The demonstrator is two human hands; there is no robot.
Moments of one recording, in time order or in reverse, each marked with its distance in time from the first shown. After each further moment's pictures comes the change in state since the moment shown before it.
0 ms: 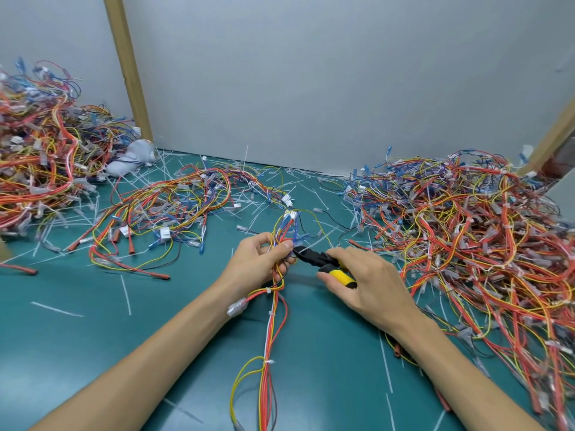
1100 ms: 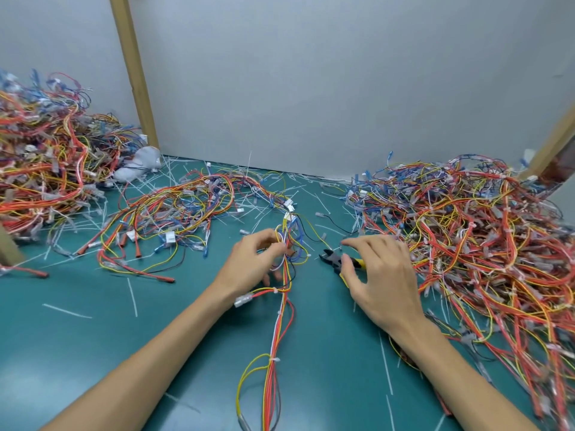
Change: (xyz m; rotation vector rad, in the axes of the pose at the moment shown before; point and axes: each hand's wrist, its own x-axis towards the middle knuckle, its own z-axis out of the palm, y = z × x) left_hand 0.002 0.009 -0.014 0.484 0.006 0.195; right_hand 0.002 0.000 -0.006 -0.128 0.228 0.140
